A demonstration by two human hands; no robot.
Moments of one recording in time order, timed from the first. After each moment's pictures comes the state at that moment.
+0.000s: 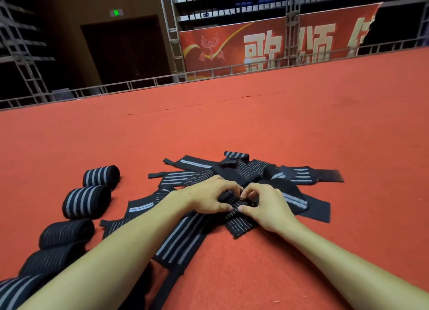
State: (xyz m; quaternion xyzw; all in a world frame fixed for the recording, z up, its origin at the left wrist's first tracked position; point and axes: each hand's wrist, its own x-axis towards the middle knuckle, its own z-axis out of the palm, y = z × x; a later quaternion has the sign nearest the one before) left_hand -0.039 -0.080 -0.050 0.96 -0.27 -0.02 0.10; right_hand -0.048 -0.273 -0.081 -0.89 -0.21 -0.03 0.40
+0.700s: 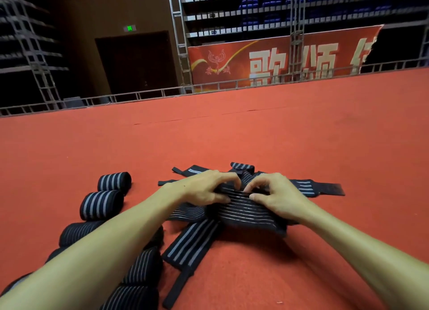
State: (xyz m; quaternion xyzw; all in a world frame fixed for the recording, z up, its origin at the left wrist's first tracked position) left_hand -0.071 -0.066 0.011 0.96 -0.27 -0.01 0.11; right_hand -0.046 -0.289 -0.023 -0.86 -0.35 -0.04 0.38
